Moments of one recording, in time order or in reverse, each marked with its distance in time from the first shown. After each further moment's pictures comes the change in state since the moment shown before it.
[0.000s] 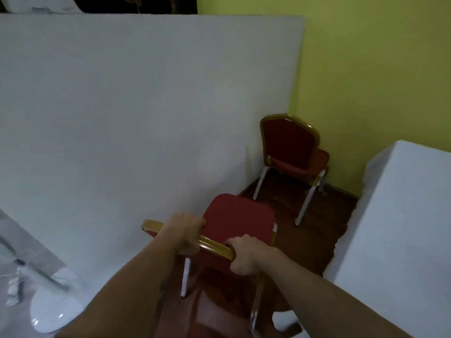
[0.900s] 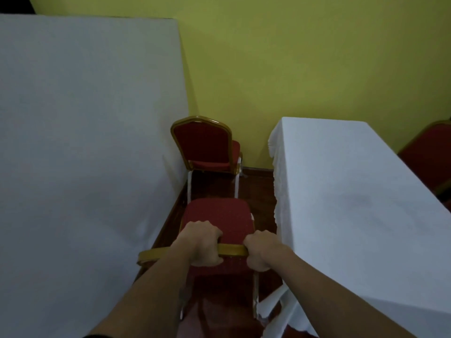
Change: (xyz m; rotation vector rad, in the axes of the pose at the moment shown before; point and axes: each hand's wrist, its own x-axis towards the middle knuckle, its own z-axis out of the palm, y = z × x) left_hand 0.094 0.081 -0.038 0.044 0.040 0.723; right_hand -0.026 0.062 -0.004 -0.094 0.203 0.523
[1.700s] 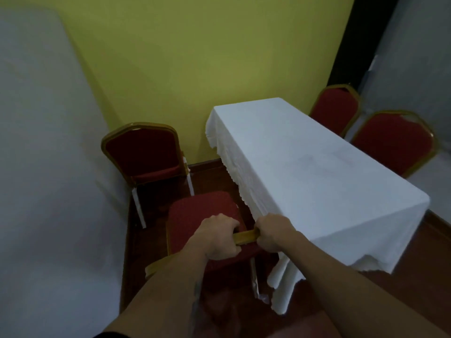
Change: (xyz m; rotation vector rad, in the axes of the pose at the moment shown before) left_hand 0.042 -0.047 0.001 -0.101 0.066 0.495; right_hand 0.000 -0.057 -0.010 0.209 0.087 0.593
